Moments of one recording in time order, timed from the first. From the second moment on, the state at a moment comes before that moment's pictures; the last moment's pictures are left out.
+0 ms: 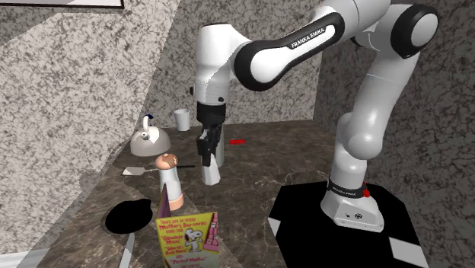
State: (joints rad) arm 0.14 -0.23 0.54 -2.19 0.13 2.08 0.40
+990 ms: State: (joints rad) arm 0.27 0.48 0.55 -1.34 -0.26 1.85 0.60
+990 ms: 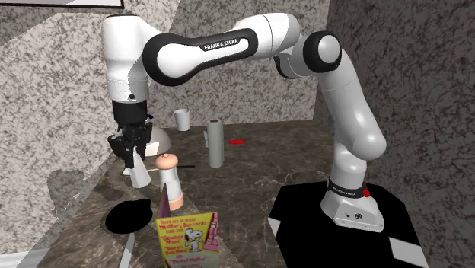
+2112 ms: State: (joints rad) arm 0.34 0.68 0.51 -1.21 -0.34 1.91 0.61
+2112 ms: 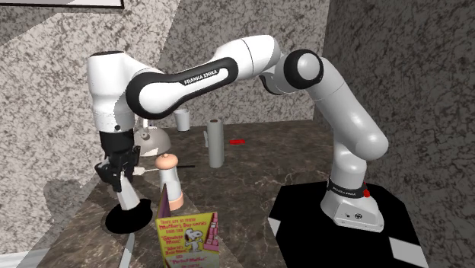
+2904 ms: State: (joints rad) arm 0.34 0.70 0.50 -1.24 -0.34 1.95 0.62
